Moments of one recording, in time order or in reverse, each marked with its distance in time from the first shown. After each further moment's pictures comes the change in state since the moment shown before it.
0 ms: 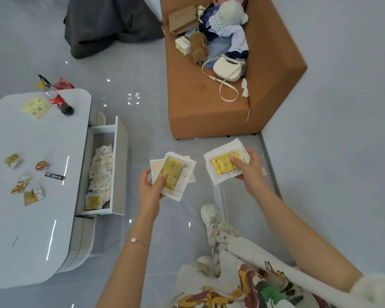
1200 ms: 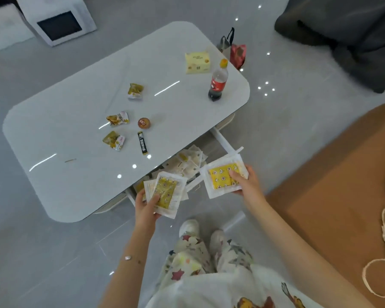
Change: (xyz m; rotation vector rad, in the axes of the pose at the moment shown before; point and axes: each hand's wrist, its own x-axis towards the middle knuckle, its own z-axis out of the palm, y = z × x) left_hand 0.321 0.046 -0.256 -0.687 0.926 -0.223; right_hand 0.297 0.031 0.598 -0.740 -0.822 0.233
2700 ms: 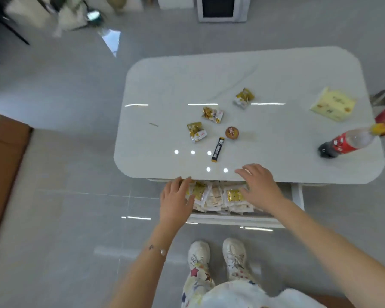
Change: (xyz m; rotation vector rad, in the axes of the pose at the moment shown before) left_hand 0.039 0.025 -0.019 1.060 0.460 0.397; right_hand 0.129 -0.053 0.178 -1.679 -0.763 -1.004
